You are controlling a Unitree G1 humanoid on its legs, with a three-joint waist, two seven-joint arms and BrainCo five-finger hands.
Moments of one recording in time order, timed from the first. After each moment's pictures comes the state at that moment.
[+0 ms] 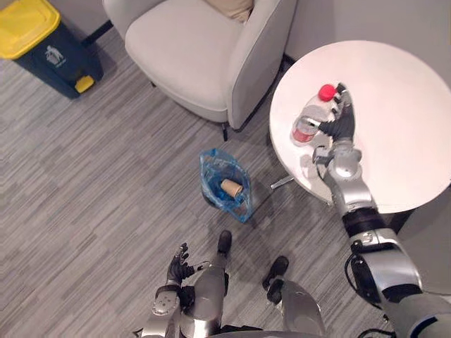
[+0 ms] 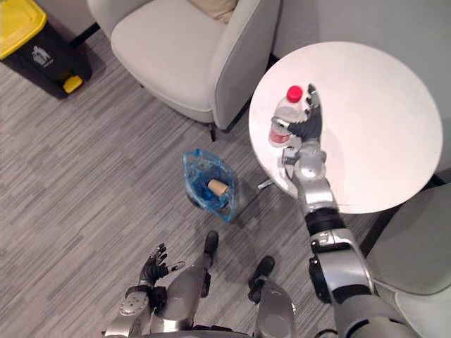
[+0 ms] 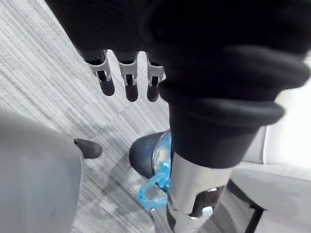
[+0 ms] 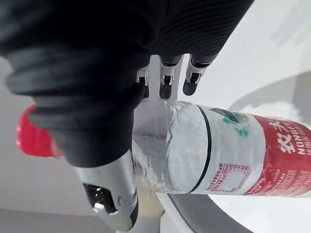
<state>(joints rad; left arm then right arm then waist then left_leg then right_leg) 0.11 0.10 -0.12 0.62 -0.20 -0.16 0.12 -0.77 -0.36 0.04 0.62 0.19 -0.17 -0.33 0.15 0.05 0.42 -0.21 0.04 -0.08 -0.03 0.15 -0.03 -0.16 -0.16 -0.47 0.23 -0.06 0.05</state>
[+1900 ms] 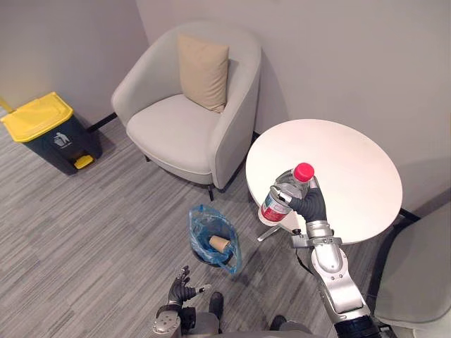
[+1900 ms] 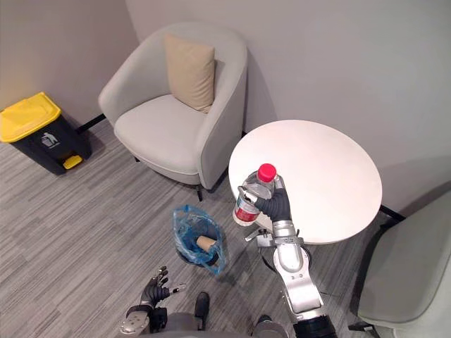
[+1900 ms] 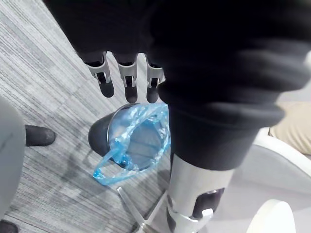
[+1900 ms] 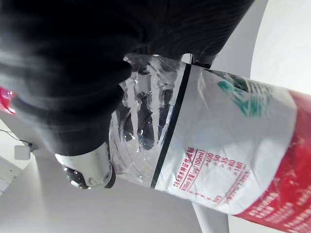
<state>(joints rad) 0.18 0.10 -0.17 0.71 -0.18 -0.14 0.11 0.05 -0.14 0.18 -0.14 -0.05 -0.22 -0.19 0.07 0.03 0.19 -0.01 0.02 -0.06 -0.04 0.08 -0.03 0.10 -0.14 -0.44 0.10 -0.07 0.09</state>
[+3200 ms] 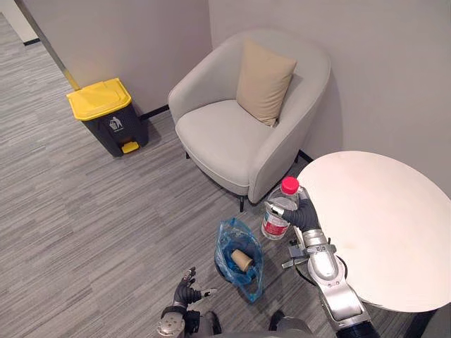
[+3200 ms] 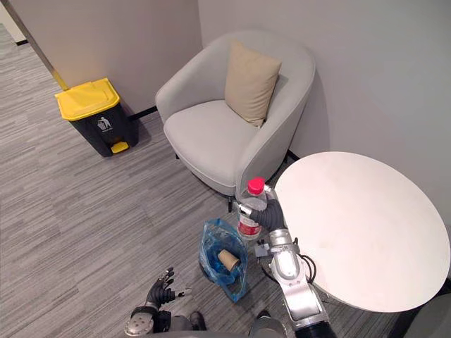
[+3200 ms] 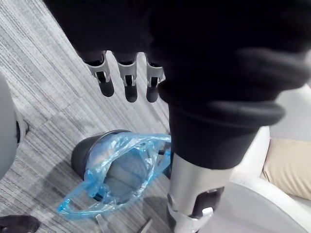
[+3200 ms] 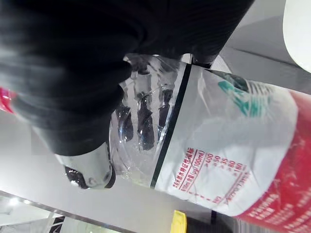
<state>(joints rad) 0.19 0.09 -0.22 0.70 -0.10 -0.14 0.09 0.08 -0.16 0.22 -0.09 -0.17 -0.19 -0.17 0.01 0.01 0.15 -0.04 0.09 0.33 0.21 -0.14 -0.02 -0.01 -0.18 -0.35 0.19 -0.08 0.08</state>
